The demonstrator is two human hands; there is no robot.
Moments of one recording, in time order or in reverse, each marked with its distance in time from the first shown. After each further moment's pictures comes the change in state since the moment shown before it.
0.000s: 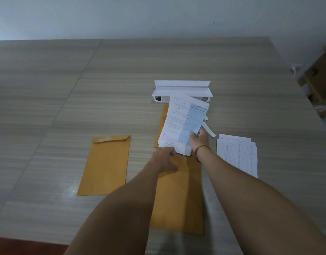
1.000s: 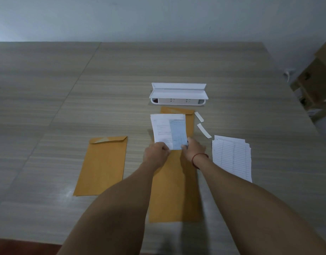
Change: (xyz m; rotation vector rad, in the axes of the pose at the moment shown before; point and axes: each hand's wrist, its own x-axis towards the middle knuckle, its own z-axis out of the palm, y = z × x) left_hand 0.009 -0.004 -0.004 -0.060 0.257 -0.072; right_hand -0.010 0.017 -0.004 -0.684 -0.181 -0.193
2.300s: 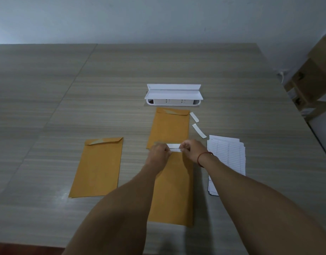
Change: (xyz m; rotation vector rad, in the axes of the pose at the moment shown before) left_hand -0.007 0.013 0.016 -0.086 0.033 0.187; right_hand -0.008 0.021 -0.029 0.013 -0.114 -0.148
